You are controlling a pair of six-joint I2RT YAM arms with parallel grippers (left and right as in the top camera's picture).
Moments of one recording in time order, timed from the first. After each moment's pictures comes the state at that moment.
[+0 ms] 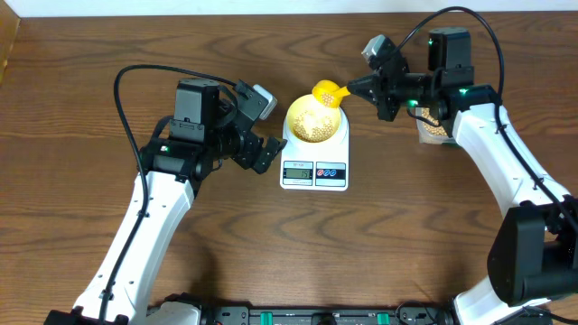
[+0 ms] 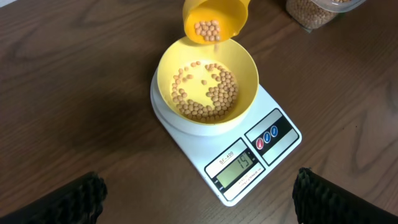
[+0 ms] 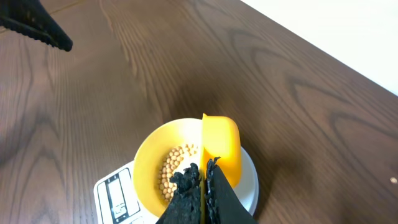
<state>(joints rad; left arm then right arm) -0.21 1.36 1.09 -0.60 0.44 0.33 0.16 1.76 1.34 -0.33 -0.86 -0.48</state>
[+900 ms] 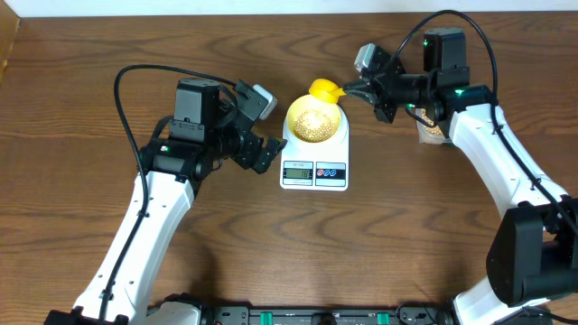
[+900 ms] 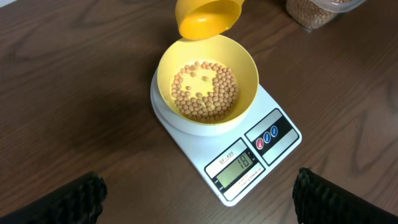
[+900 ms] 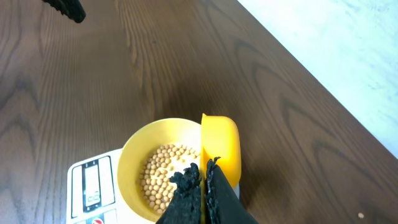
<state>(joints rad) -0.21 1.36 1.09 -0.60 0.44 0.33 0.17 1.76 1.34 -0.33 -0.86 -0.71</state>
